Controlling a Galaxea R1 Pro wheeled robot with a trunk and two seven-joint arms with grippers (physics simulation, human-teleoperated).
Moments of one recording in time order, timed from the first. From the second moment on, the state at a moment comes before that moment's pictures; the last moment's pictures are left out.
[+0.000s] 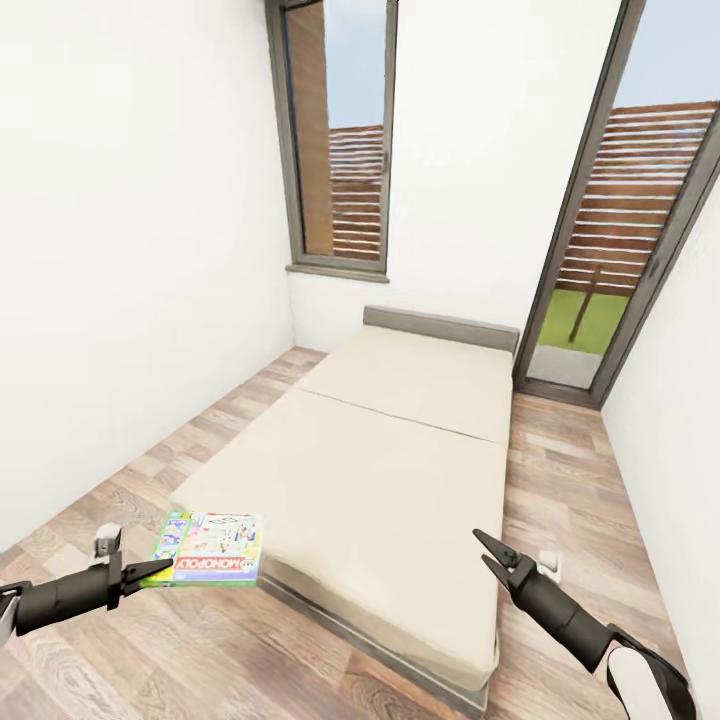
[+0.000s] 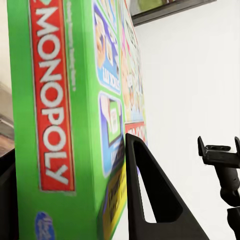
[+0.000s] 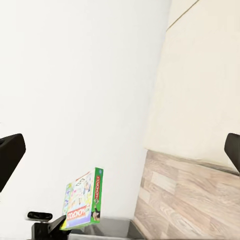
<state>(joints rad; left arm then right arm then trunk) -0.54 0.45 0.41 -0.58 0.01 0.83 -1.43 -0.12 -0.05 -0.30 -1.36 -0.87 0.72 0.58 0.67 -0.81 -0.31</state>
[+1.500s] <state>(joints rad) -0.54 0.45 0.40 -0.58 0.01 0.83 -1.43 -0.12 -0.05 -0.30 -1.35 -0.87 0.72 0.58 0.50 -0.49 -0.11</state>
